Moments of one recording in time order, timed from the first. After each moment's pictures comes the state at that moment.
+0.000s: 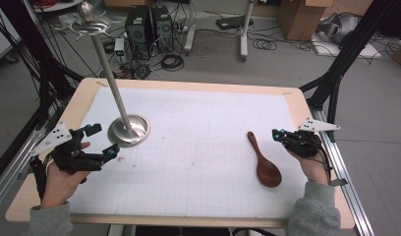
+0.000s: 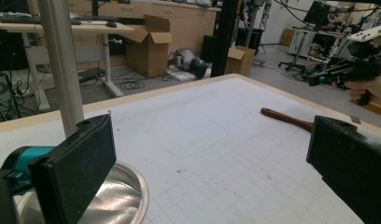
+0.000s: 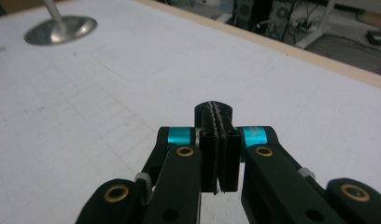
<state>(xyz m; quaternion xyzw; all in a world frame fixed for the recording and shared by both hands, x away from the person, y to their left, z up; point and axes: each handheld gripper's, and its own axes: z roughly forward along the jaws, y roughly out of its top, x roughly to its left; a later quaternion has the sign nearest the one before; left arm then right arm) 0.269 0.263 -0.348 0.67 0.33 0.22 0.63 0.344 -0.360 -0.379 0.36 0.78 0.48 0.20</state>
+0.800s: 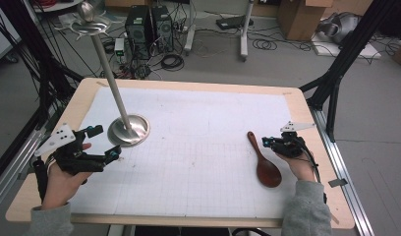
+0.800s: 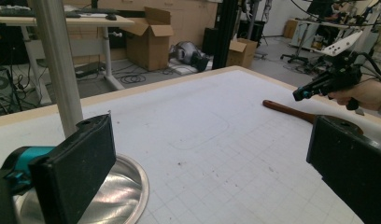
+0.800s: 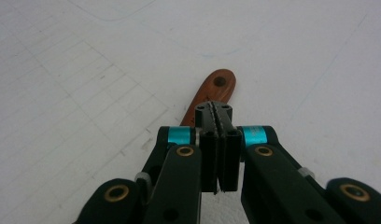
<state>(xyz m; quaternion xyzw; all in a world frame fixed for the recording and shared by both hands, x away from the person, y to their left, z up) 0.270 0.260 -0.351 0.68 0.33 0.22 0.61 0.371 -0.346 -0.423 0.38 0.81 0.41 0.15</state>
